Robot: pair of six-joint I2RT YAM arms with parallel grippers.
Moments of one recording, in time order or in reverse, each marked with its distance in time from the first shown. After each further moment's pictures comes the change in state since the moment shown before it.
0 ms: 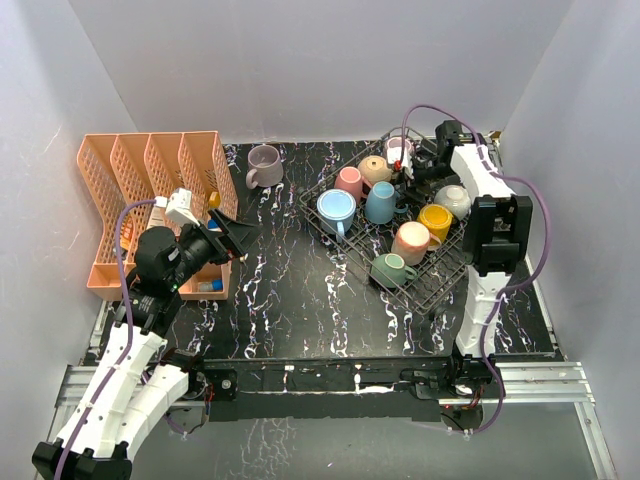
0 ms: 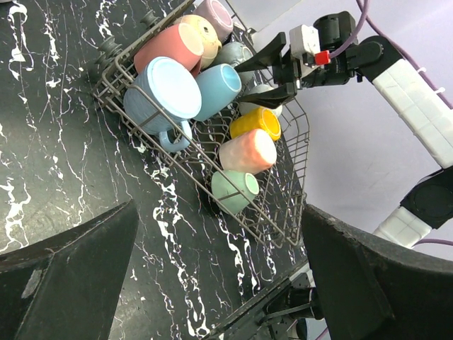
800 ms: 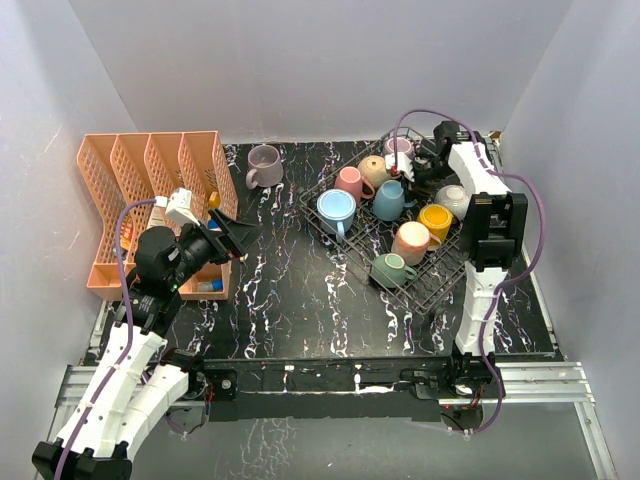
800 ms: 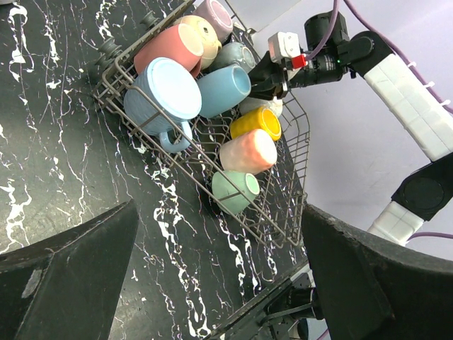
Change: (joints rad) left arm 0.000 0.003 0.000 0.003 0.000 0.004; right arm 0.011 0.074 0.068 -0.058 0.180 -0.025
